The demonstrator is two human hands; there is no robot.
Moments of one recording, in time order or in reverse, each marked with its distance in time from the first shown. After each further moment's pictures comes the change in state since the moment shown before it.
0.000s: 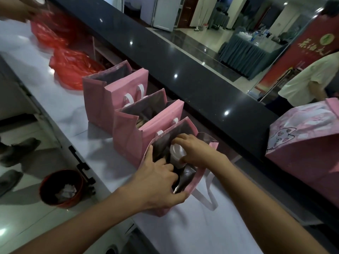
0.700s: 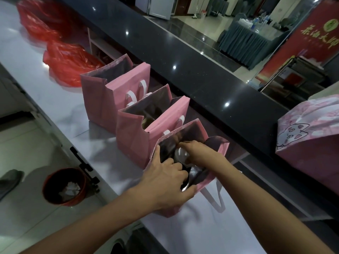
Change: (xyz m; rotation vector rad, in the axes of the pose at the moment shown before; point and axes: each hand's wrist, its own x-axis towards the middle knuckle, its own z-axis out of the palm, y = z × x) left_hand 0.011 -0.015 0.009 -0.121 0.003 0.000; right_hand 0.038 0.013 0.042 0.027 -0.144 0.091
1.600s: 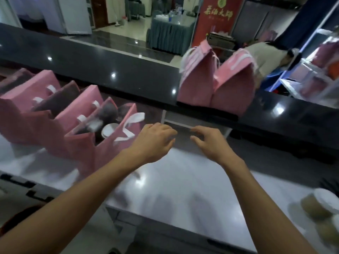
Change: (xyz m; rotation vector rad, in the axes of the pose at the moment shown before) left_hand 0.037 0.191 0.019 -0.059 0.134 0.369; right_hand -0.340 0.079 0.072 0.516 0.693 0.505
